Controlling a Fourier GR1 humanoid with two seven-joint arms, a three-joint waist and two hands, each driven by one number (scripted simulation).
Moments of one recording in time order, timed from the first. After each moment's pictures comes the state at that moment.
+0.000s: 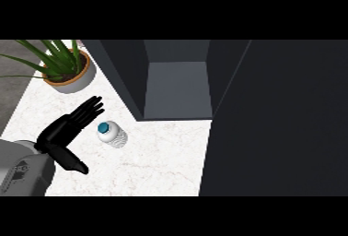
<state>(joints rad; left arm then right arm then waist) -0.28 0.30 0.16 -0.96 0.07 -0.73 -0.30 0.12 -0.10 0.50 -2.49 0.07 -0.10 0.40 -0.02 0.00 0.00</state>
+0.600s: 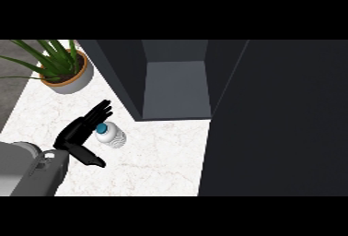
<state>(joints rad) -0.43 0.29 0.13 -0.55 -0.09 -0.61 -0.56 0.11 -0.14 0.50 -2.49 0.07 -0.12 0.38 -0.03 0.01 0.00</state>
